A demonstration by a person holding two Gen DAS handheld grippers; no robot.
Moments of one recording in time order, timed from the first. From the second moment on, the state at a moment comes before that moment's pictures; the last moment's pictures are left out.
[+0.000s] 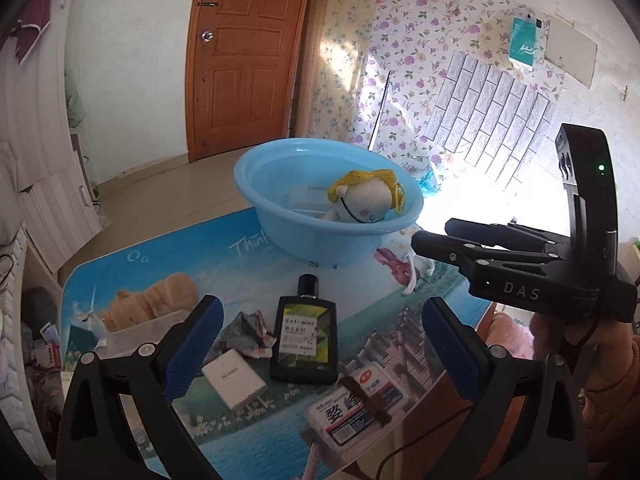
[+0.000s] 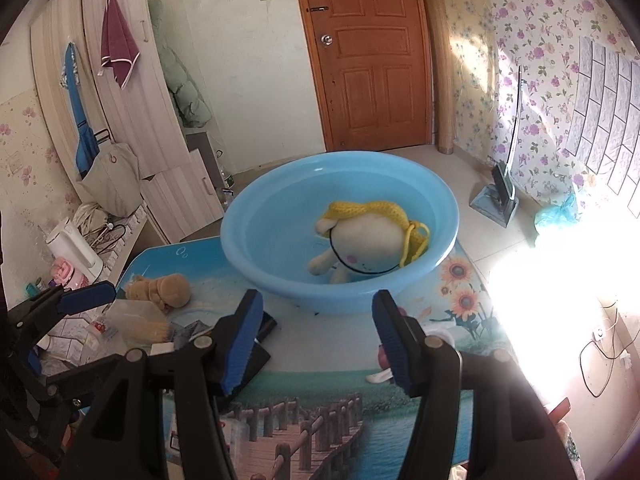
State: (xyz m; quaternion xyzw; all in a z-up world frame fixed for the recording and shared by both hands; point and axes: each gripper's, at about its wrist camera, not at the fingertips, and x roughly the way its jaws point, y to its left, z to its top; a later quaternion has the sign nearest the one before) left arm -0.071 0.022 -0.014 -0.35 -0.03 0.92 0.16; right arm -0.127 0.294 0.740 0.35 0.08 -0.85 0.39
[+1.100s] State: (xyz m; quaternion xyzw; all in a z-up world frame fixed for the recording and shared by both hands) left arm -0.004 -0.017 -0.069 -0.38 -0.05 0.91 0.16; right arm -0.046 0.305 0.683 0.40 0.12 -0.80 0.42
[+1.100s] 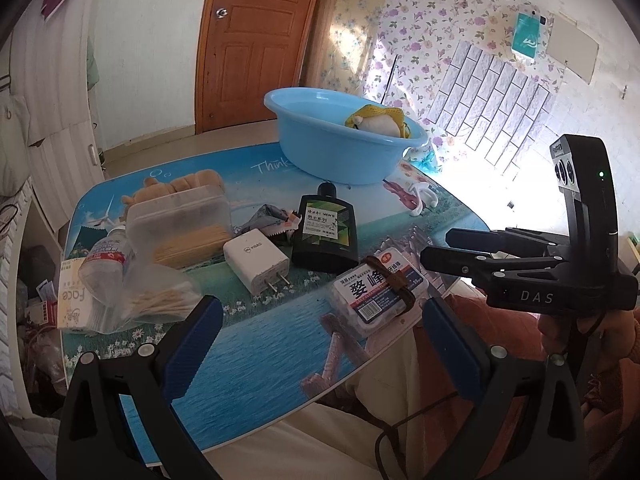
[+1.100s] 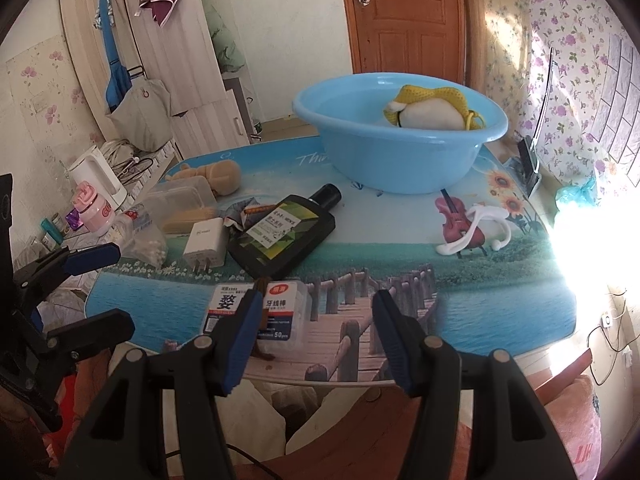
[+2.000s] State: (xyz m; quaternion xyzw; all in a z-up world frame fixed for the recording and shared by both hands) left arm 0.001 -0.139 -0.099 -0.40 -0.04 0.91 0.05; right arm -0.028 0.277 0.665 0.43 0.12 -0.79 0.43
